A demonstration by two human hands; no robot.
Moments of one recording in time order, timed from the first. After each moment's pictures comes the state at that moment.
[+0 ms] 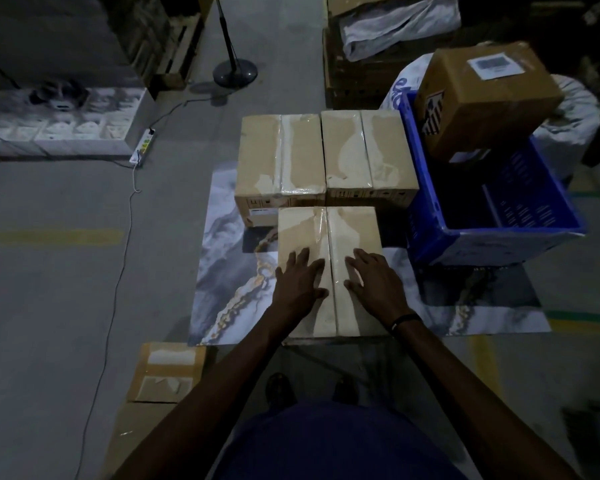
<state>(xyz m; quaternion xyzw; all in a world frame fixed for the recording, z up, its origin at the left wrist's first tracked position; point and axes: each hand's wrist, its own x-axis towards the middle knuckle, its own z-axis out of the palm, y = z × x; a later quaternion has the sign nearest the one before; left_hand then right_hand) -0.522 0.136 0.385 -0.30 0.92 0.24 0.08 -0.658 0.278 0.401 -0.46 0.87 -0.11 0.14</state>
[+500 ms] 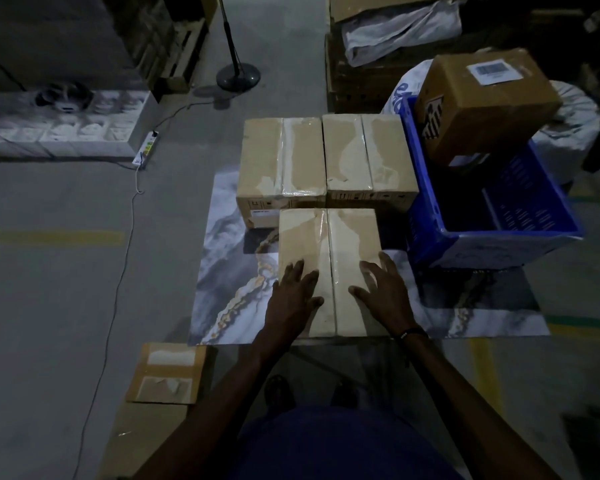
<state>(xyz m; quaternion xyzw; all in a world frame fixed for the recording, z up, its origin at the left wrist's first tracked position) -0.488 0.156 0.386 -0.31 0.91 0.27 0.02 -0.661 0.298 0.391 -0.32 0.89 -0.24 0.23</state>
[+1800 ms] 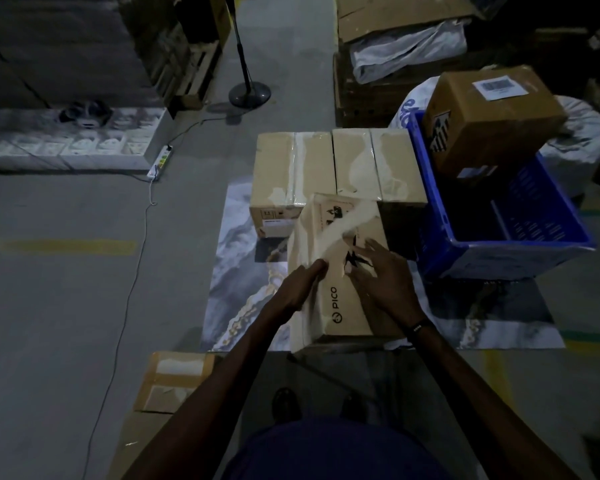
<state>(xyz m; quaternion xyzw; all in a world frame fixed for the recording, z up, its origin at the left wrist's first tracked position) -0.499 0.130 0.454 -0.41 0.62 0.67 0.00 -0.649 0.266 0.451 -0.42 0.81 -0.39 0.10</state>
